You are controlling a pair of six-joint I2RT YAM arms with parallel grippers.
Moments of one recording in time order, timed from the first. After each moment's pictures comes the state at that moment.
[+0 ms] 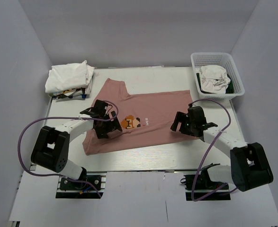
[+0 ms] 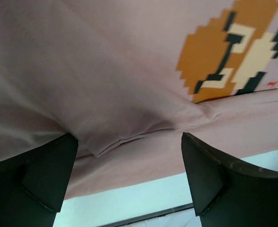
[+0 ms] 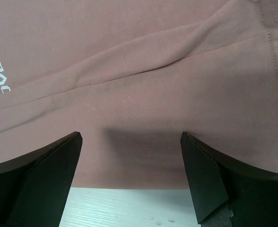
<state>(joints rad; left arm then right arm) -0.36 1.49 0.79 -0.46 0.15 -0.72 0.33 1.26 0.55 -0.16 -0.06 0.50</state>
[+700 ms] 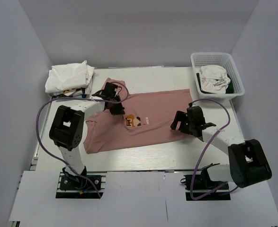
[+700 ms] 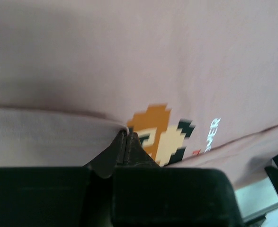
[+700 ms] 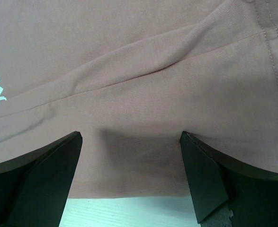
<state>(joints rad) -0.38 1.80 1.13 -0.32 0.13 -0.69 0.34 1.31 0.53 -0.08 -0.02 0.52</state>
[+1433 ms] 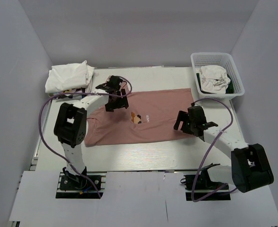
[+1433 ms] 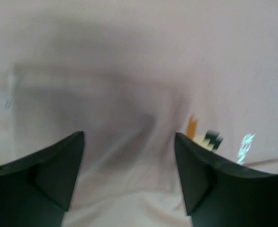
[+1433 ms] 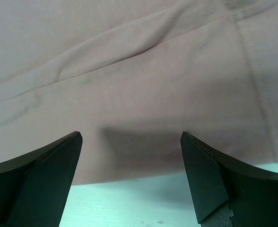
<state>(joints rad) -0.41 1.95 1.46 -0.61 -0.10 -0.55 0.34 1.27 0.57 -0.19 0.05 0.51</state>
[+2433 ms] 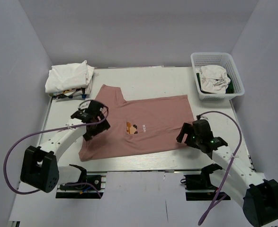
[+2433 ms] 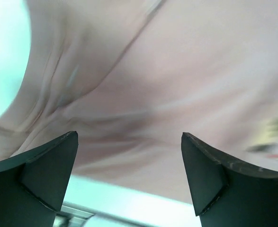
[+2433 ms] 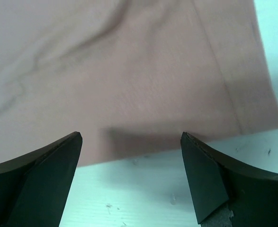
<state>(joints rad) -0.38 1.27 0.78 -0.79 -0.25 -0.89 0.38 0.84 0.36 -0.41 0.04 0.62</state>
